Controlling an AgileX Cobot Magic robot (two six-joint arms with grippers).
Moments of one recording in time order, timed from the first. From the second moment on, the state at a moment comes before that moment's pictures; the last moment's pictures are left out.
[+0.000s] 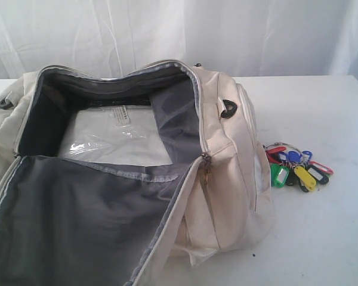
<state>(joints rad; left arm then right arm) 0.02 0.00 0.02 -0.05 0.43 0.10 0.12 0.01 0.00 -0.02 0.30 -0.01</state>
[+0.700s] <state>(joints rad) 0.02 0.00 0.02 -0.05 0.43 0.10 0.12 0.01 0.00 -0.01 0.32 -0.01</state>
